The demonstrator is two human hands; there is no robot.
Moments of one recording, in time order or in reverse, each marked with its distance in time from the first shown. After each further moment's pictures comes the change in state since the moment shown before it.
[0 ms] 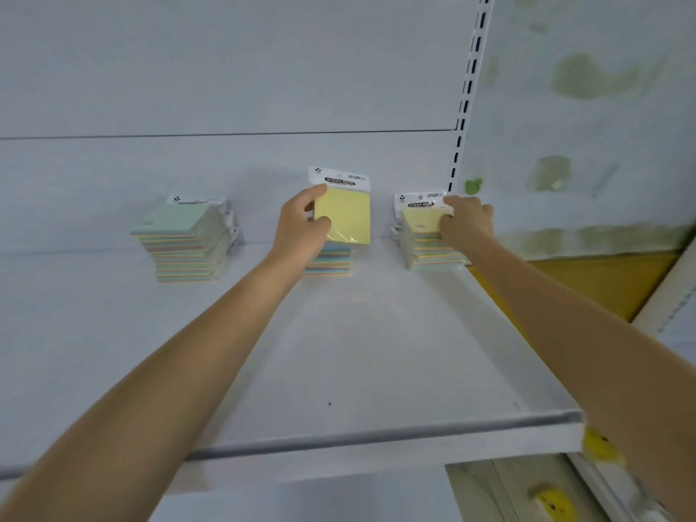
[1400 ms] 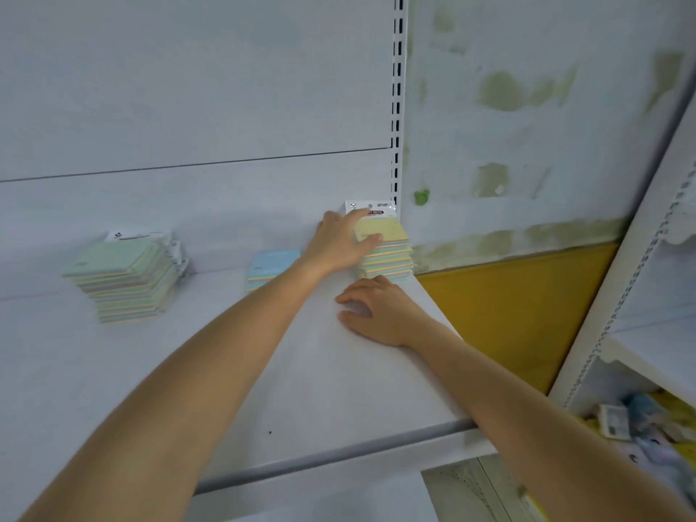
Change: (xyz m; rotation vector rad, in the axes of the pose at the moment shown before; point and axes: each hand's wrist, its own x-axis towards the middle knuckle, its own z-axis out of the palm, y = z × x) left_hand 0.018 0.011 0.103 0.605 -0.396 0.189; right_hand -0.088 0.018 0.023 -0.053 -0.378 -0.515
